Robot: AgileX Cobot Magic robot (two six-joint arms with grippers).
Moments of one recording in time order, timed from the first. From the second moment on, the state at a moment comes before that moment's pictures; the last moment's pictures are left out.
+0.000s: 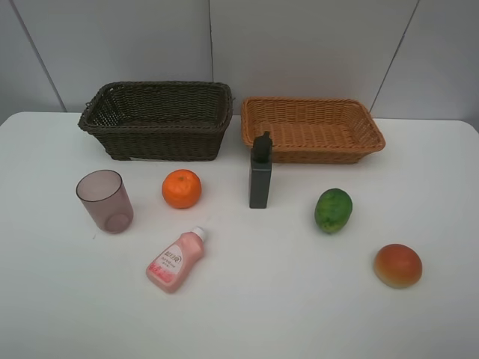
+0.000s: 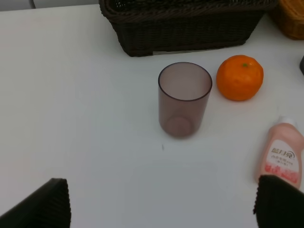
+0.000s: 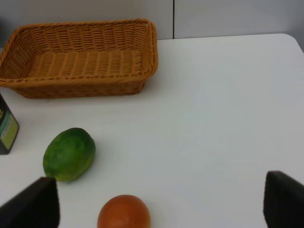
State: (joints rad) left arm -0.04 -0.01 -0.50 -0.05 1.07 0.03; right arm 0.04 0.00 -0.52 -0.10 1.06 0.11
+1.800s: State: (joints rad) left arm -0.04 -0.01 -0.50 -0.05 1.06 0.03; right arm 0.04 0.29 -0.57 -0.06 1.06 0.11
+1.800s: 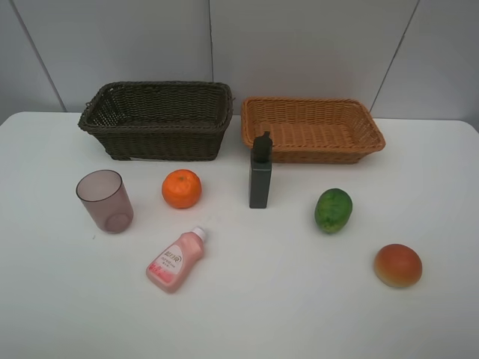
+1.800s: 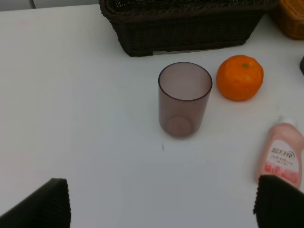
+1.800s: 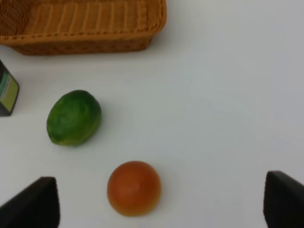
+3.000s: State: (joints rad) left arm -0.04 -0.01 -0.50 -0.05 1.06 0.03; right arm 0.35 1.61 -1.03 -0.06 0.76 0.43
